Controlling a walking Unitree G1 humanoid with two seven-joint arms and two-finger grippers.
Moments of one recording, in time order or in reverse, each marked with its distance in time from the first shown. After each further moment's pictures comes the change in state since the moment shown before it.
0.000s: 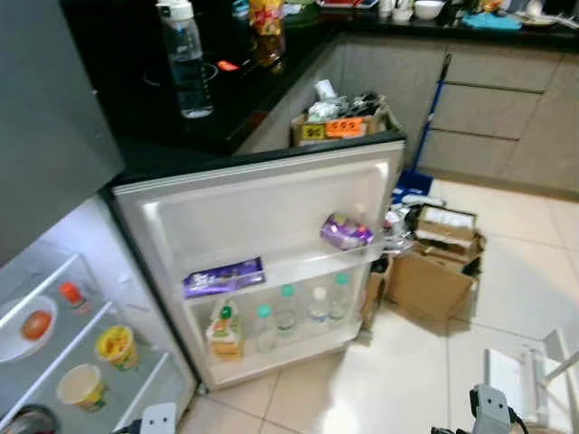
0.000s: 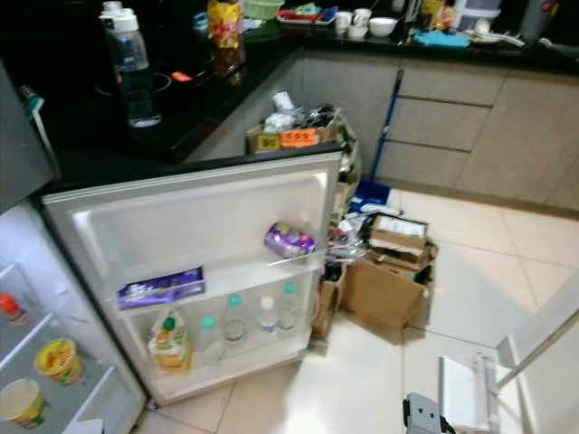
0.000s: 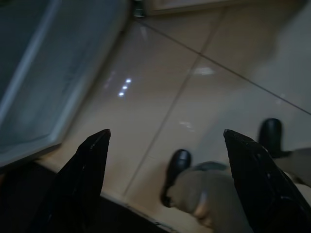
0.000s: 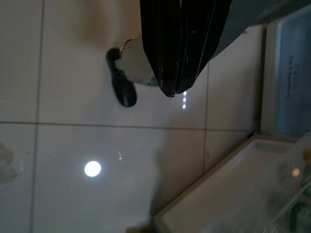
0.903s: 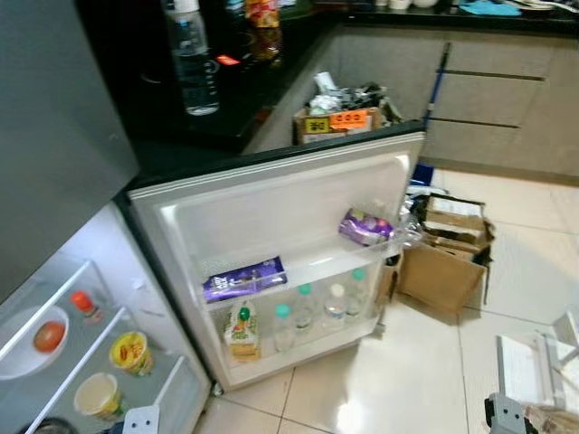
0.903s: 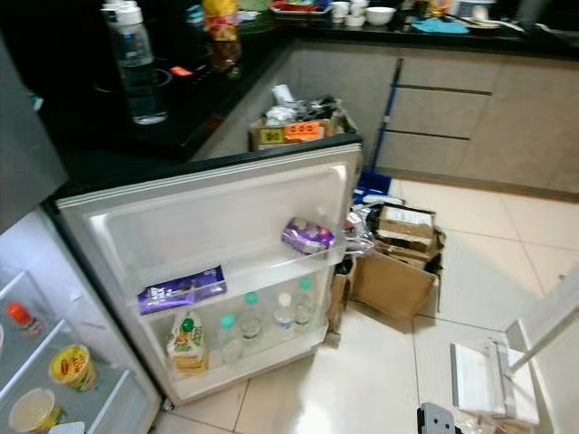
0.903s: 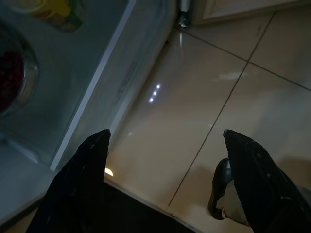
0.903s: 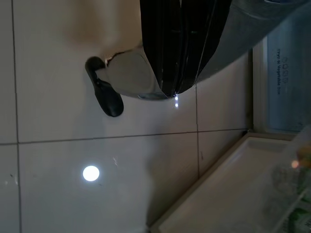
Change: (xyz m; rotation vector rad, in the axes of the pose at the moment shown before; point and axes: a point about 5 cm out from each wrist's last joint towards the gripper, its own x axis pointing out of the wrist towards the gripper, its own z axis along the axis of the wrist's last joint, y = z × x) left arm -0.005 0.028 0.001 0.028 -0.019 0.079; right arm -0.010 -0.015 -0.007 0.032 -0.021 -0.016
